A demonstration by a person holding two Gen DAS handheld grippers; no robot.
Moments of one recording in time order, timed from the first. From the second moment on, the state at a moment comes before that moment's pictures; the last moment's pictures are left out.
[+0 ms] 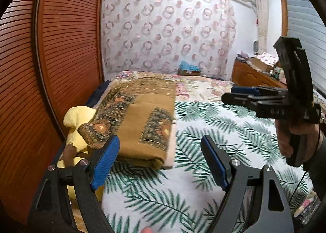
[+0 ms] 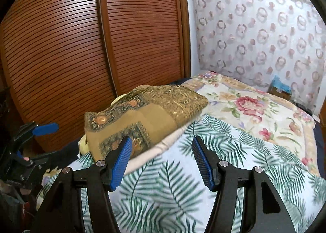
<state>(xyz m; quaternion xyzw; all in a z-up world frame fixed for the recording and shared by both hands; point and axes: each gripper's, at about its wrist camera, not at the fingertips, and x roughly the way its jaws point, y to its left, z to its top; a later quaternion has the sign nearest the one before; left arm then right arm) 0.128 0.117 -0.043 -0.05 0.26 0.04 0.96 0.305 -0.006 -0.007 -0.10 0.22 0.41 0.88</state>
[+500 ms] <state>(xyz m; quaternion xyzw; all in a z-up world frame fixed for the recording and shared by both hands) 0.101 0.109 -0.047 -0.06 0.26 0.07 0.96 0.228 -0.057 -0.009 -0.09 0.20 0.39 0.89</state>
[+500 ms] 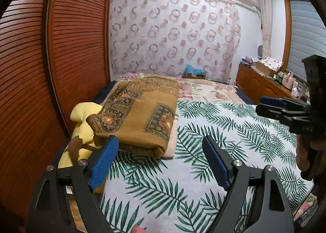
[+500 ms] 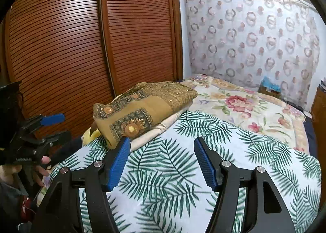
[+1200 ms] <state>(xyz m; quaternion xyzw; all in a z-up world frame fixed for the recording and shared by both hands) 0.092 0.031 -0.019 -0.03 0.24 0.02 0.97 0.140 -0.153 0.002 -0.05 0.19 0.31 0.93</state>
